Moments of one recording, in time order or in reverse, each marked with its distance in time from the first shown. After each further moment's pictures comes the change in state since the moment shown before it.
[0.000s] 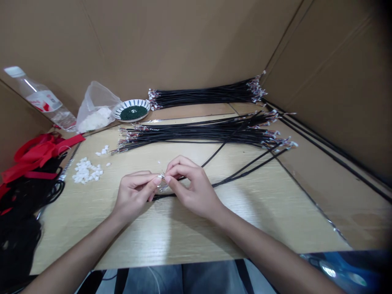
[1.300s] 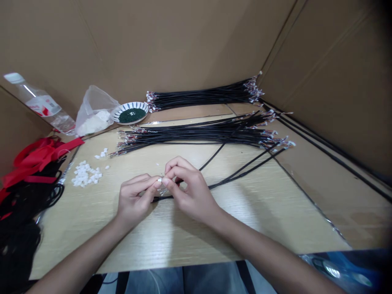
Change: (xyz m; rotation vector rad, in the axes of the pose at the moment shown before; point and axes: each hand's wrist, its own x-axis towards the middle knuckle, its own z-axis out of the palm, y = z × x) left_hand -0.002 0.004 0.011 0.152 0.134 0.149; right_hand -0.003 -0.001 0.002 -0.003 0.009 -0.015
